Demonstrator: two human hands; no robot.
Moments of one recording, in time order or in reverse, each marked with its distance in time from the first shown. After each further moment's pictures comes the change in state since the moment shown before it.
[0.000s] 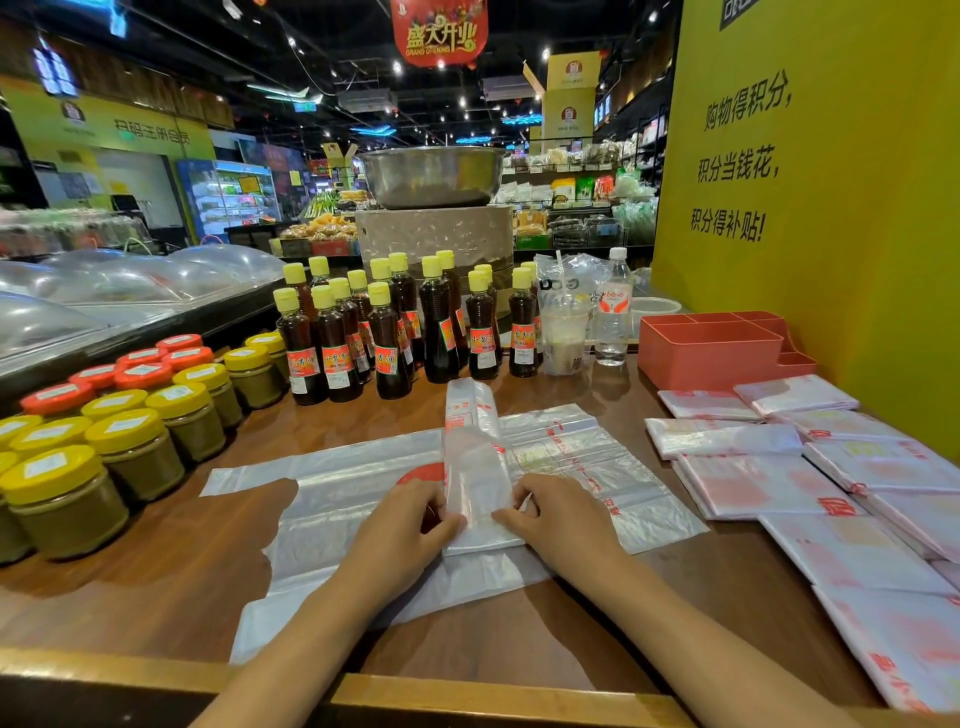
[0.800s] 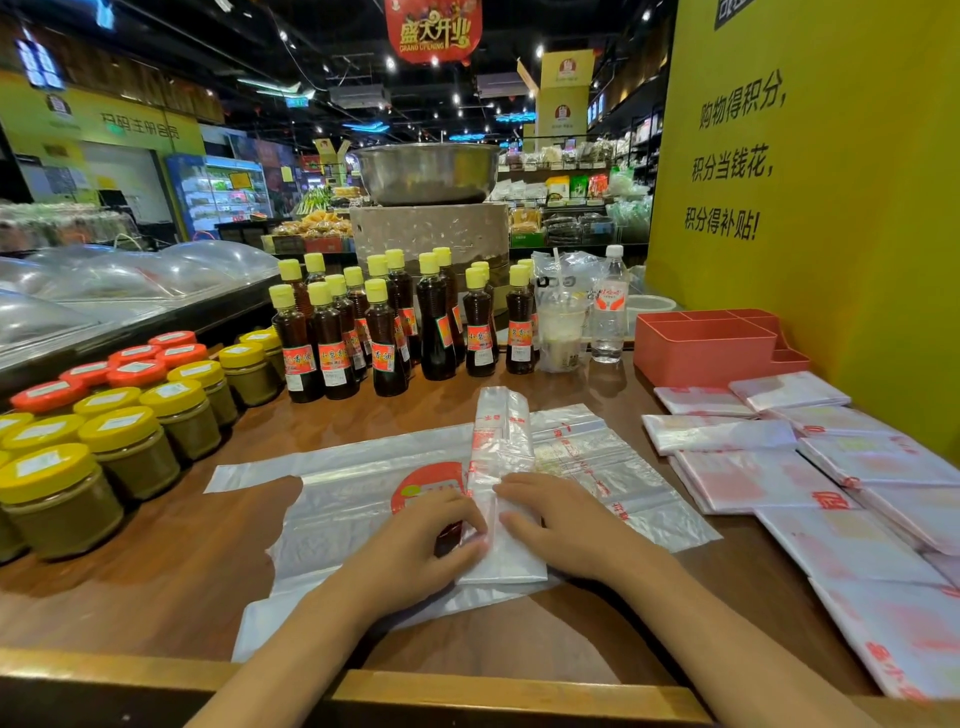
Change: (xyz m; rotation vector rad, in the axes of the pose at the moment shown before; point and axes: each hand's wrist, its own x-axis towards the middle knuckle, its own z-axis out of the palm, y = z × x) left_hand -0.007 -0.003 -0.005 -0.113 -0.225 0.373; right_hand 0.003 0.018 -0.007 -0.090 -0.244 -0.244
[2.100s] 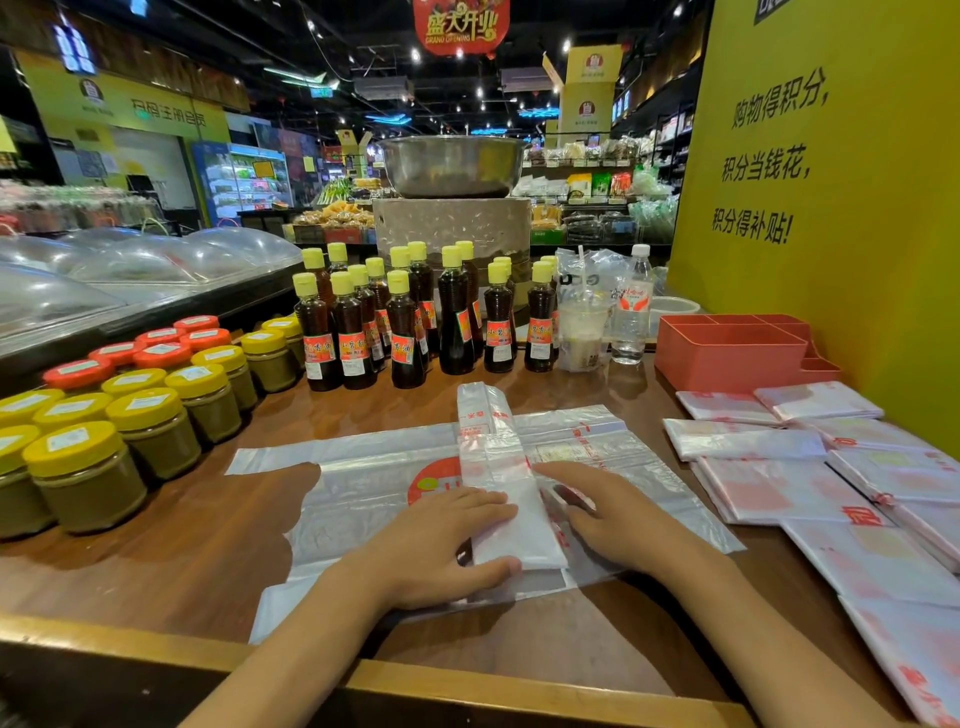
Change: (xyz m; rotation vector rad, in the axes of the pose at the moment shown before) left_hand 0.000 0.005 -0.007 0.259 -0.253 -0.106; right_hand -0.007 0.023 -0.017 0.170 0.029 0.019
